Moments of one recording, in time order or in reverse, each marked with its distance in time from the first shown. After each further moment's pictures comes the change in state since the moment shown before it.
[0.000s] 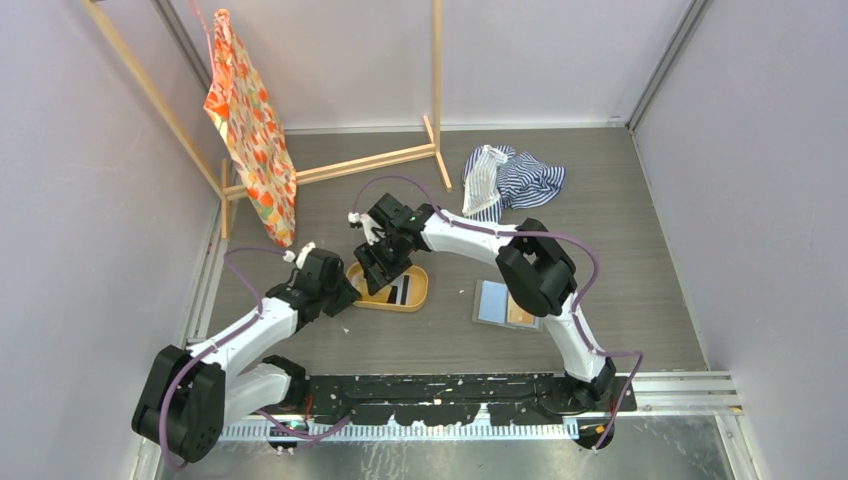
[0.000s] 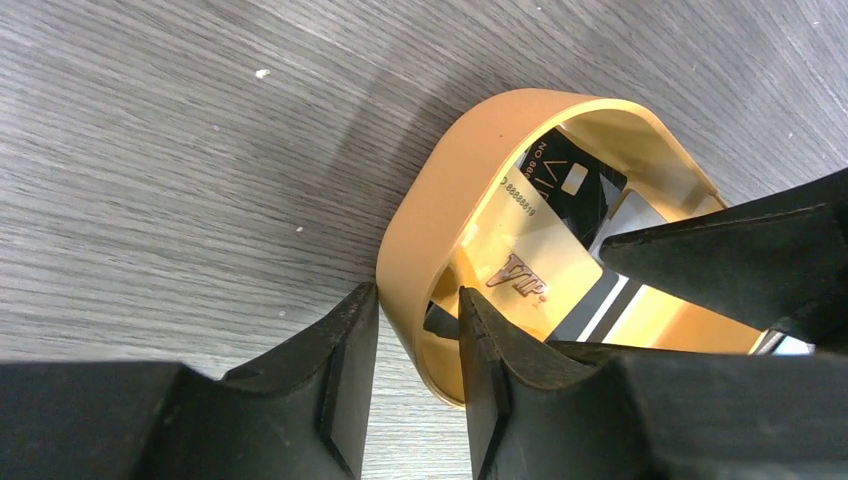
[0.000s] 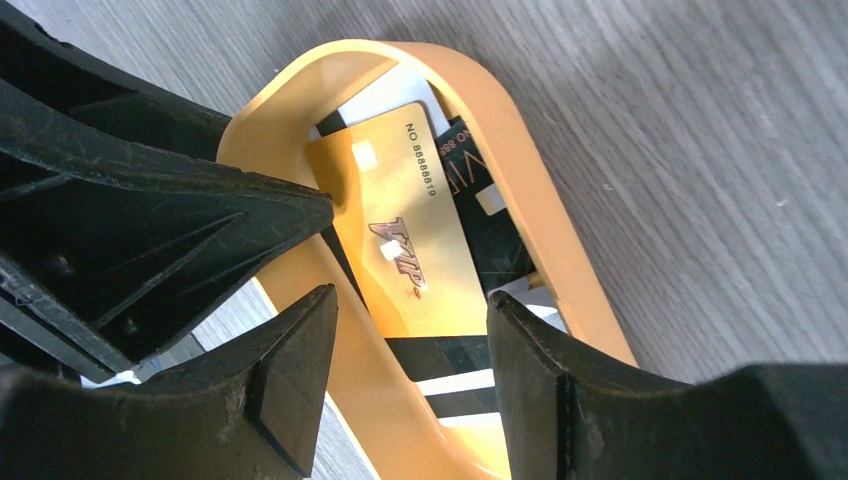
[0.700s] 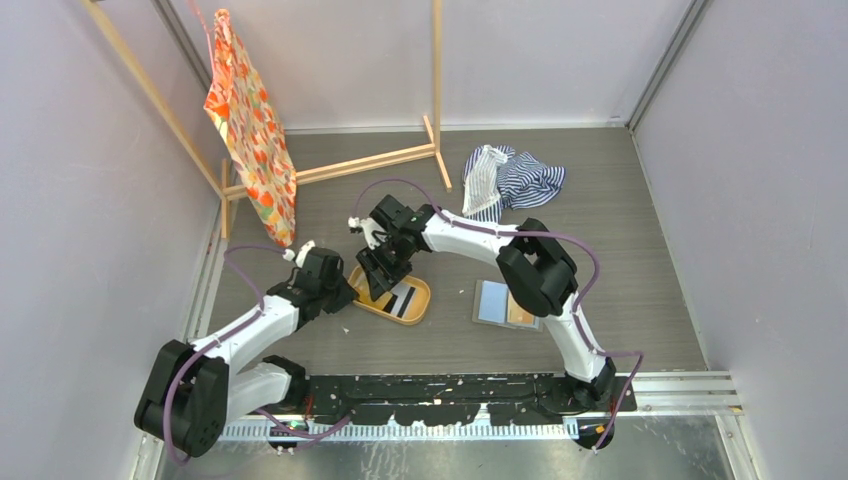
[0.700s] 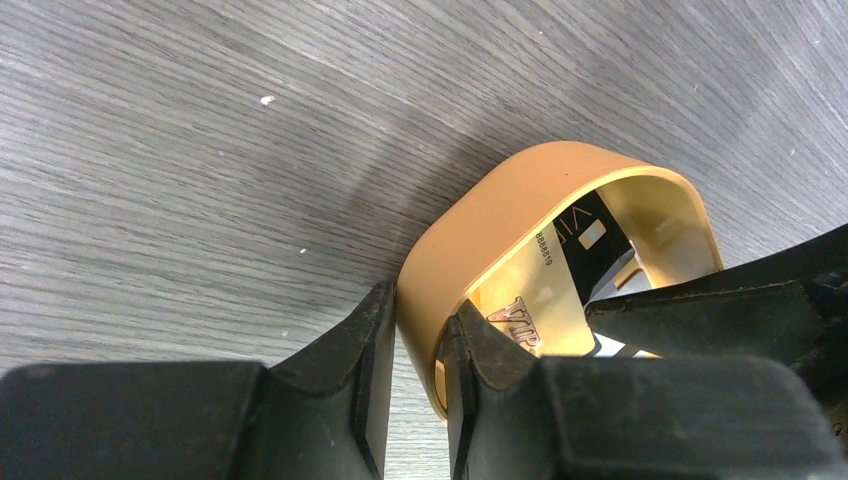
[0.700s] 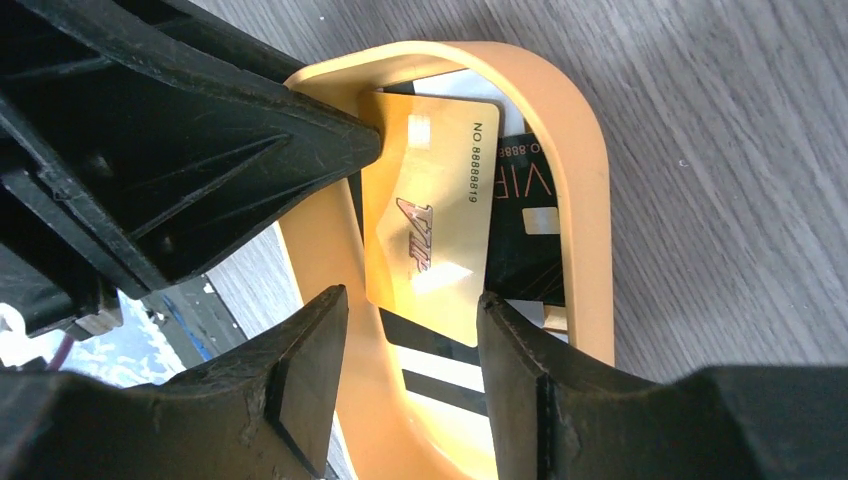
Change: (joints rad) left arm 0.005 0.030 0.000 0.031 -0.009 0.008; right arm 0.007 -0.011 -0.014 -0.033 -0.066 -0.045
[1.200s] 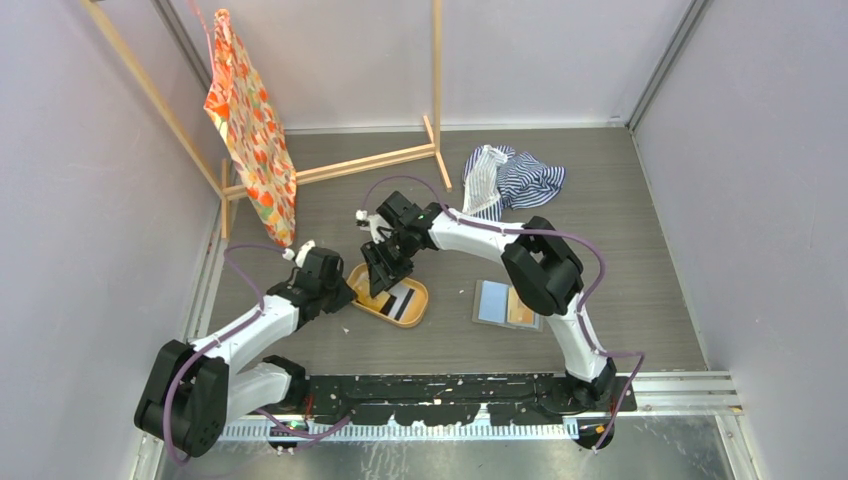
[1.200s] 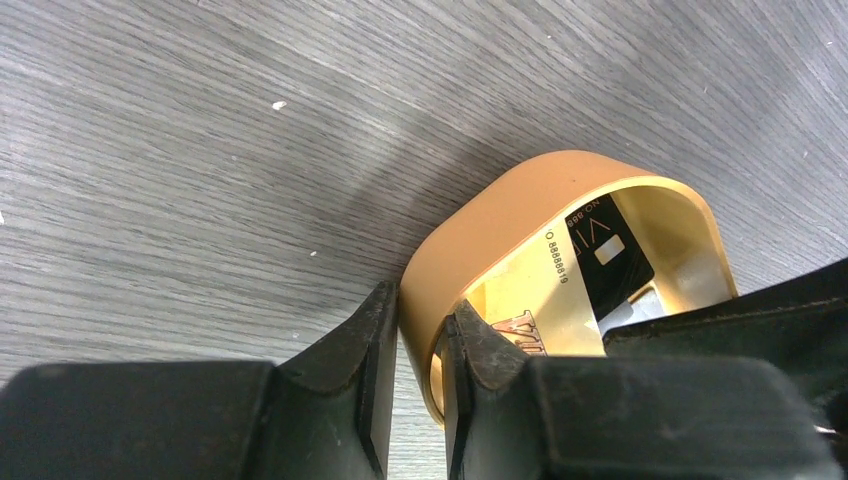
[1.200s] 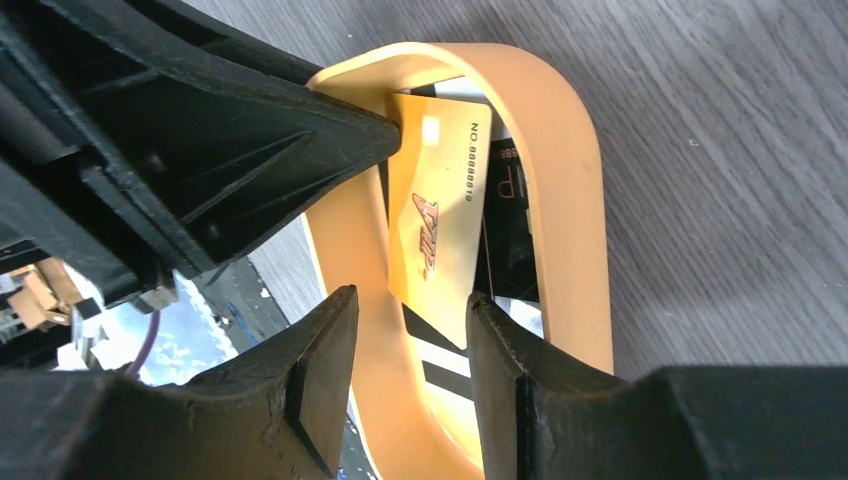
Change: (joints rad) left arm 0.000 0.000 0.002 -0.006 -0.013 0.016; right arm -0.030 -0.024 -0.046 0.064 -0.078 0.122
